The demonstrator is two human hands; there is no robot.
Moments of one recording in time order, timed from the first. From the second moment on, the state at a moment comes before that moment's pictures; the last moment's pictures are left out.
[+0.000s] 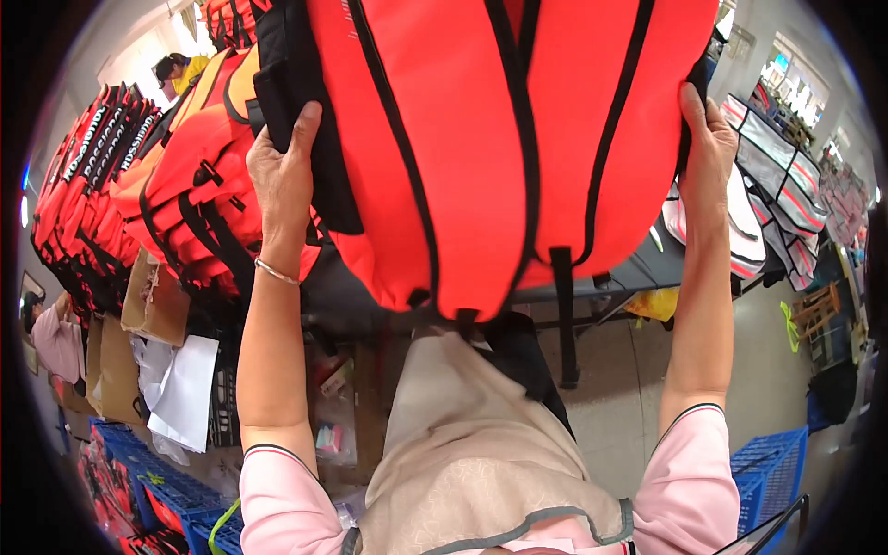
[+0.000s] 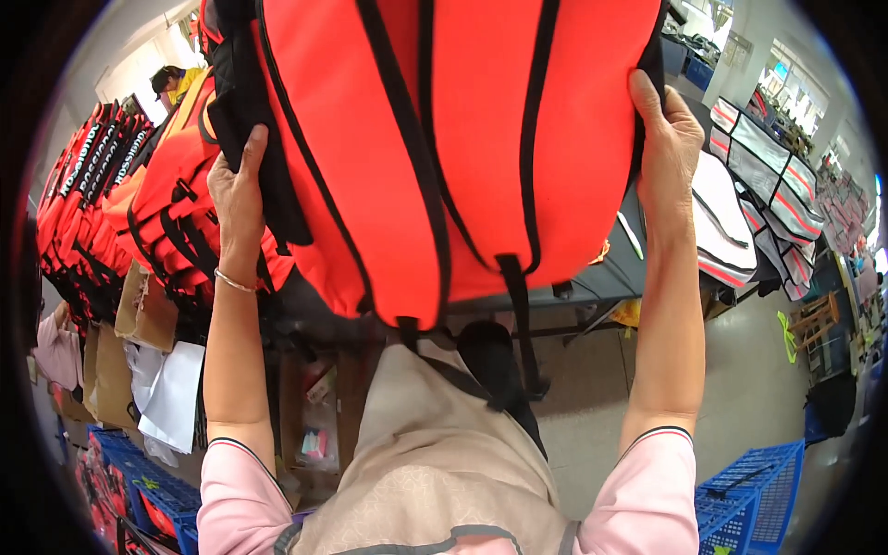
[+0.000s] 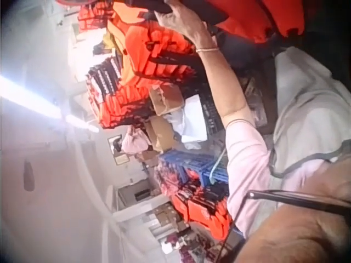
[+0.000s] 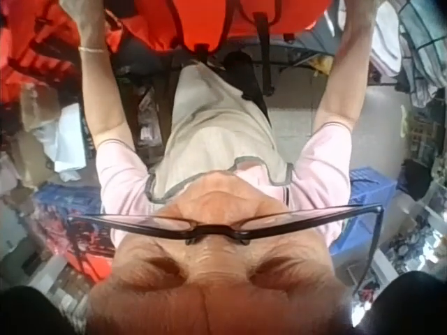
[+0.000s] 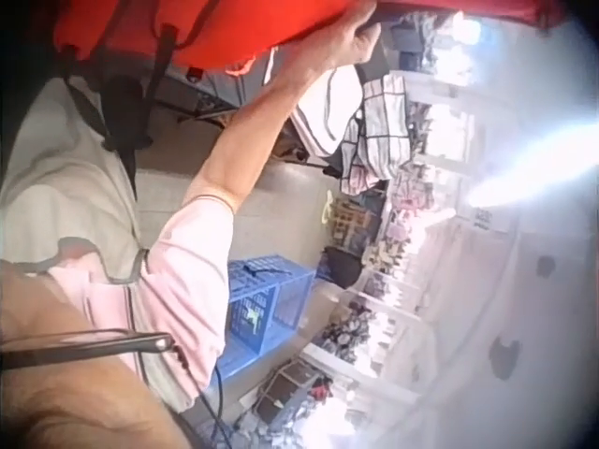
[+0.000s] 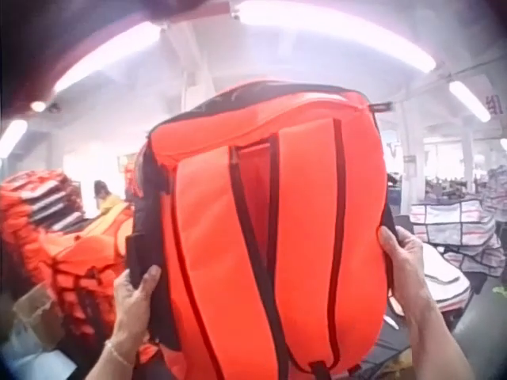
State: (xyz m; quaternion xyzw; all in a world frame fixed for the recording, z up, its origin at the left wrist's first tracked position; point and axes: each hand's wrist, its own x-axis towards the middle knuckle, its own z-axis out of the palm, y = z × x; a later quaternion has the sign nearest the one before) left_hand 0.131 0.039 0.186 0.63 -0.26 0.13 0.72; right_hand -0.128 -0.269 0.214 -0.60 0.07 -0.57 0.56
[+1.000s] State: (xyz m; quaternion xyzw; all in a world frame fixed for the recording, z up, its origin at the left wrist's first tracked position) left_hand -0.016 0.180 -0.062 0.68 -0.07 -0.14 0.71; right_hand -0.172 -0.200 -0.014 -0.75 0.31 -0.25 0.53
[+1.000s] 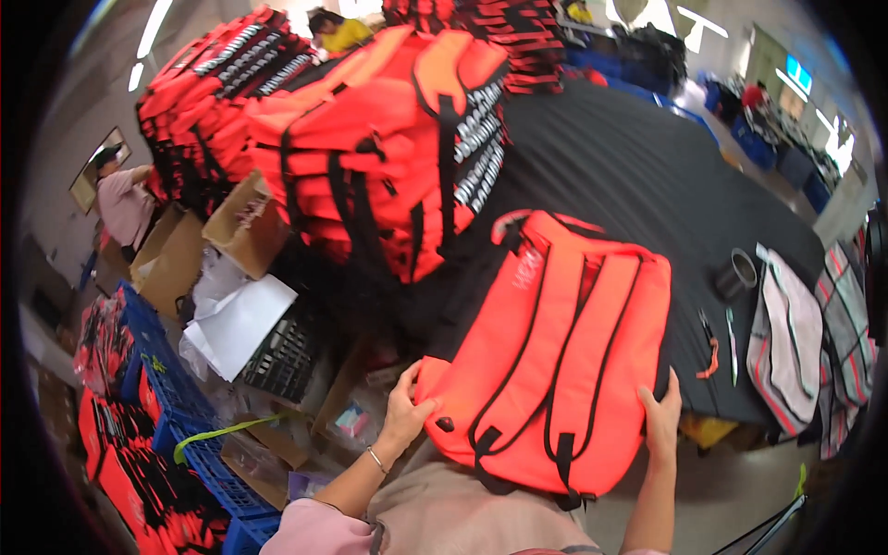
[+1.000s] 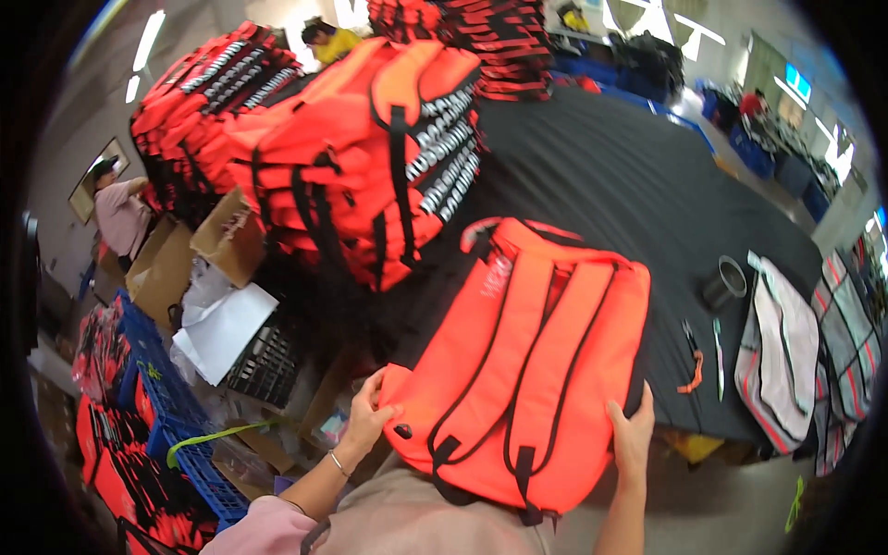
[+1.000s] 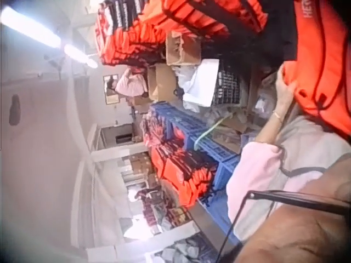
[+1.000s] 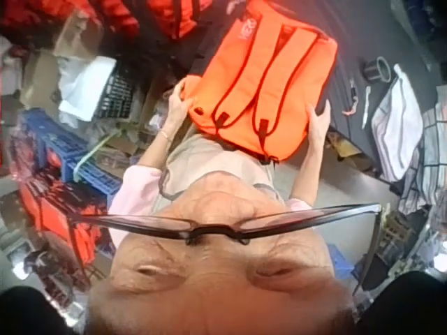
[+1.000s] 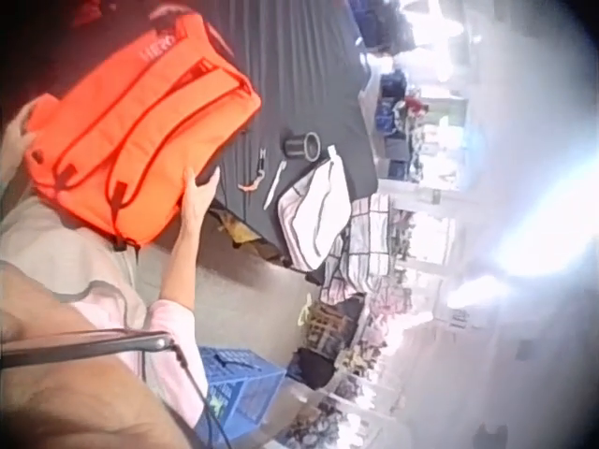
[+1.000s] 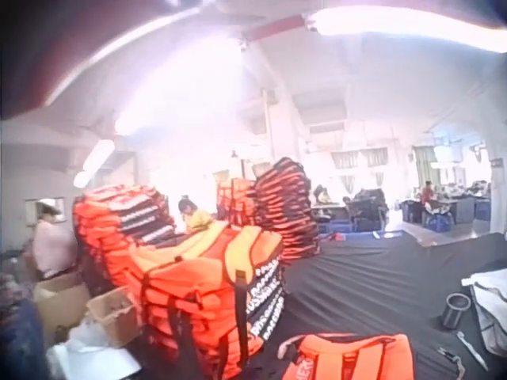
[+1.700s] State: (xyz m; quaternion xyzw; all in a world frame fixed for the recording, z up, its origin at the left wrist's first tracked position) left_hand 0.179 0.144 0.328 0.53 -0.40 0.09 0.74; right_hand -0.054 -0.253 0.338 -0.67 0.04 -0.52 0.53
